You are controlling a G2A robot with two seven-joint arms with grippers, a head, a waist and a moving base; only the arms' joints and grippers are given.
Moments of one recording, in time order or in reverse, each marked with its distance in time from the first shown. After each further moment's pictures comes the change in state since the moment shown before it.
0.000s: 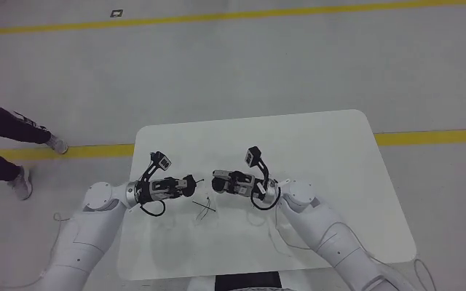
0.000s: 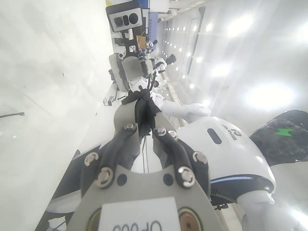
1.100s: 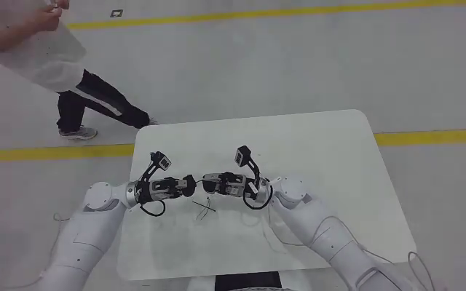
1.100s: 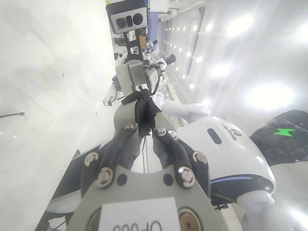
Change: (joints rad) left arm 0.000 0.000 0.000 0.000 0.000 0.000 0.000; right arm 0.067 -0.025 -0.081 0.050 0.045 -0.016 0.019
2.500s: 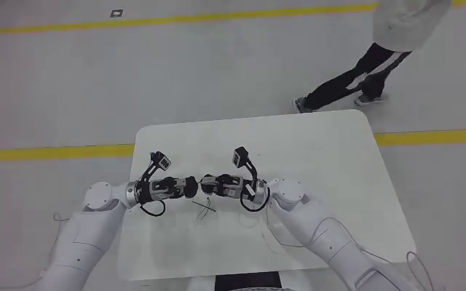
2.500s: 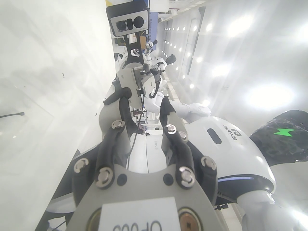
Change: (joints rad) left arm 0.000 0.000 0.000 0.000 0.000 0.000 0.000; right arm -0.004 -0.002 -0.016 -0.013 -0.022 -0.006 -0.019
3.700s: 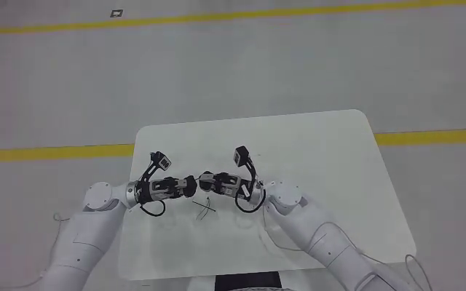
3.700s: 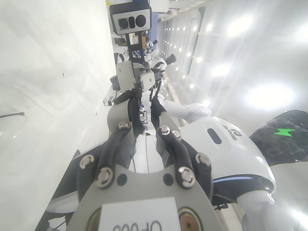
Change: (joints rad) left arm 0.000 0.000 0.000 0.000 0.000 0.000 0.000; right arm -0.028 -0.003 -0.005 -0.050 -0.073 -0.007 -0.135
